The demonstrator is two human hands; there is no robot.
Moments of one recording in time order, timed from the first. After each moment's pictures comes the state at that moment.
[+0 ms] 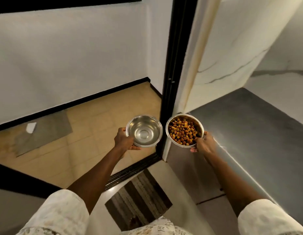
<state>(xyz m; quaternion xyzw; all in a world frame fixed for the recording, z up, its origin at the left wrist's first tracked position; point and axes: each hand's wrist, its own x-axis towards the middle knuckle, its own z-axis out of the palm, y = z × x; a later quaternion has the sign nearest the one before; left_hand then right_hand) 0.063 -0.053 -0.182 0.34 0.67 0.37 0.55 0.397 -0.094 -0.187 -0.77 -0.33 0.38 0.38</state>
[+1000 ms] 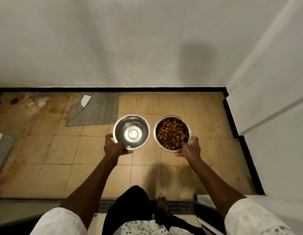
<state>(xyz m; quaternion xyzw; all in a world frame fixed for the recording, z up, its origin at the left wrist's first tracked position) -0.260 0.313 -0.270 0.04 0.76 0.50 0.41 0.020 0.438 -0.274 -0.68 -0.42 0.55 0.23</state>
